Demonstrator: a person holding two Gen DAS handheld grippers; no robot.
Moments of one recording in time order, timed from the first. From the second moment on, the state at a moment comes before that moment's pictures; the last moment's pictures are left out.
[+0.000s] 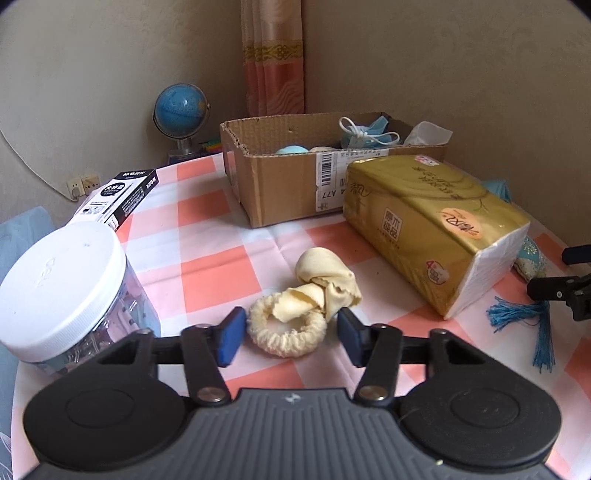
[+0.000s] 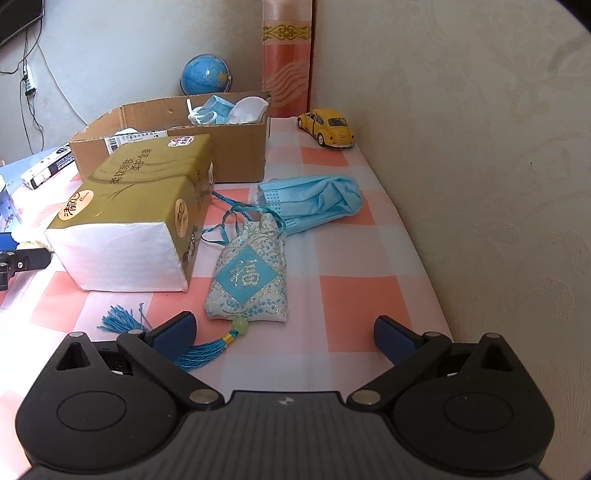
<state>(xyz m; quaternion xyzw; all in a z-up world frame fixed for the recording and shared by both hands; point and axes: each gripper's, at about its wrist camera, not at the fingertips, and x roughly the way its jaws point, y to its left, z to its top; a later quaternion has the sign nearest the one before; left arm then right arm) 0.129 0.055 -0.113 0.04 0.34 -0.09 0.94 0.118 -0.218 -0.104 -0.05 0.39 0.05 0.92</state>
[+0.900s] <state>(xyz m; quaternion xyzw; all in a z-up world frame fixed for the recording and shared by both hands) 0.085 0.050 -0.110 0.03 0.36 -0.13 0.92 0.138 -0.206 -0.100 -0.08 0.38 0.08 0.92</state>
